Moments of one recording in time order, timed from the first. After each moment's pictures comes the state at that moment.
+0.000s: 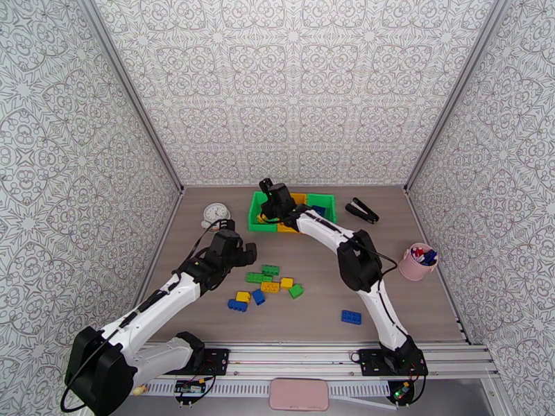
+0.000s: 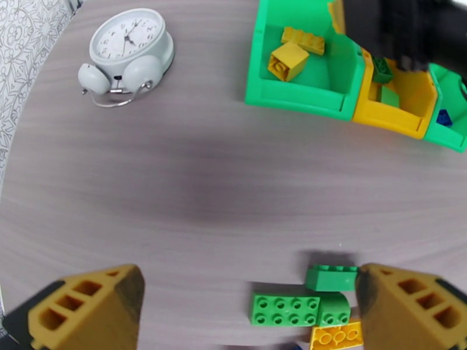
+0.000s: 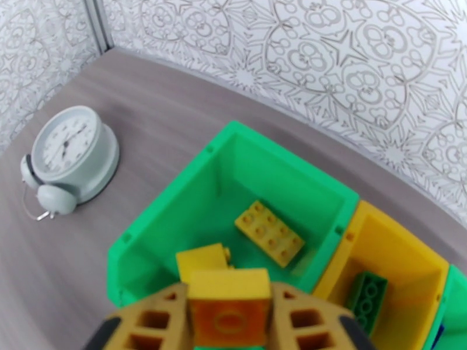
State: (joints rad) left arm -0.49 1.14 0.78 -0.42 -0.28 -0.47; right arm 0.68 2.43 2.17 -0.30 0.11 0.07
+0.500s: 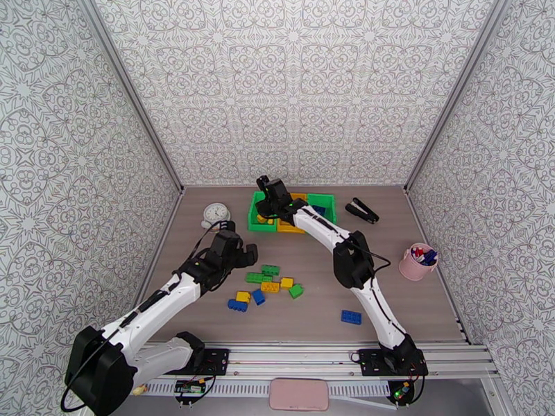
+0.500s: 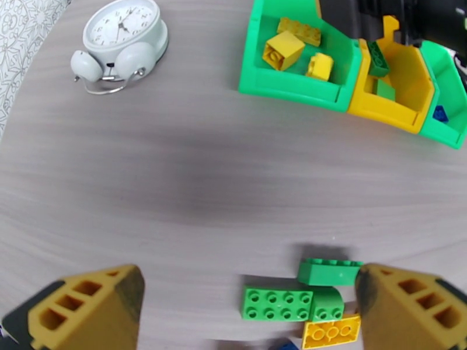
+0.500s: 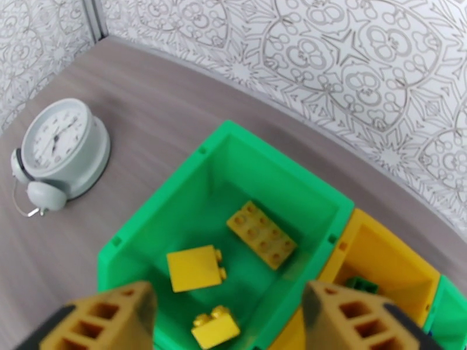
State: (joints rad) left arm -0.50 1.15 0.77 -0.43 -0.25 -0.51; right arm 0.68 2.43 2.23 -0.42 0.12 0.03
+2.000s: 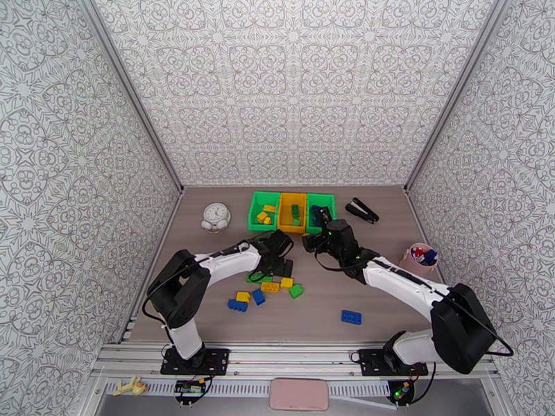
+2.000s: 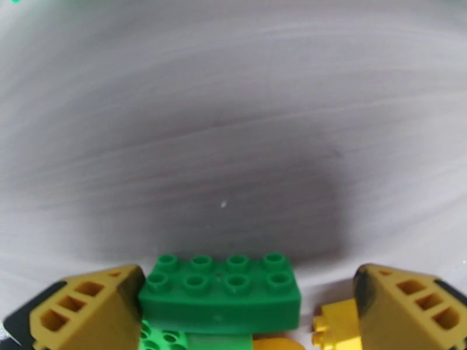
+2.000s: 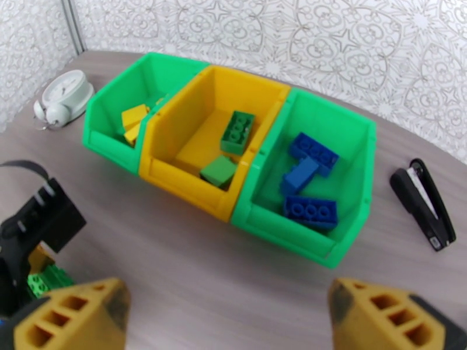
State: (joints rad) left arm -0.72 1.81 1.13 -0.60 -0.13 -0.54; right arm 0.60 1.41 0.85 0.05 0.18 0.12
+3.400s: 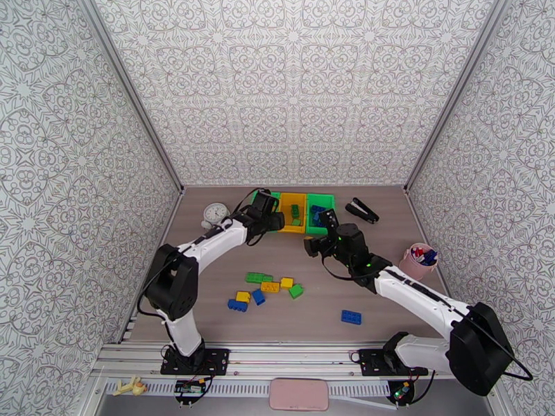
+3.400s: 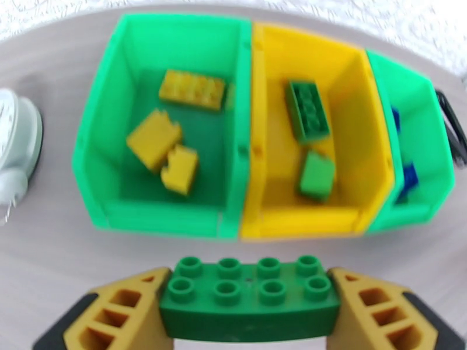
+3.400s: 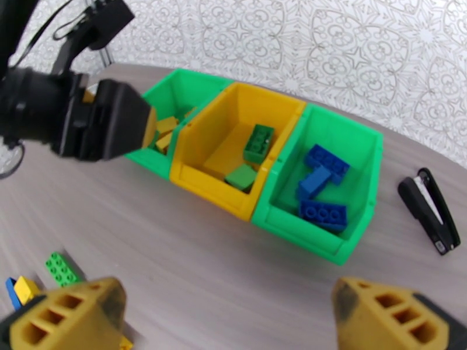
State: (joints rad) left arm -0.48 1.88 1.47 -0.38 -0.15 -0.49; right arm 0.59 1.27 0.79 0.04 0.09 0.12
